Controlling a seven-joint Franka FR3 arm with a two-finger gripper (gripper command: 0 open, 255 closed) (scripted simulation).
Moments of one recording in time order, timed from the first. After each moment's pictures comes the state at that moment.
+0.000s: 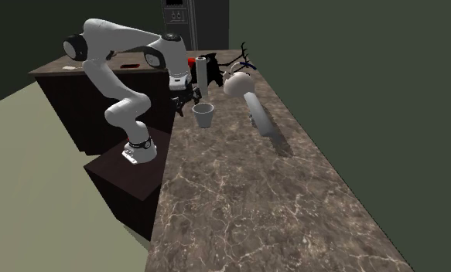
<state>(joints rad) 0.02 -0.71 0.10 -2.48 0.22 1.79 0.38</state>
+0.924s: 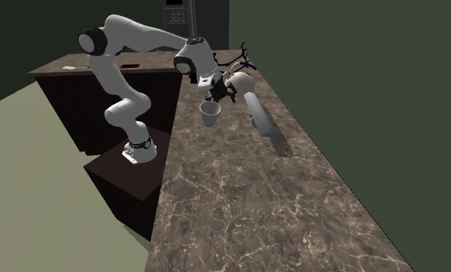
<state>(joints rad) 0.01 -0.40 0.29 -2.33 0.42 2.25 0.75</state>
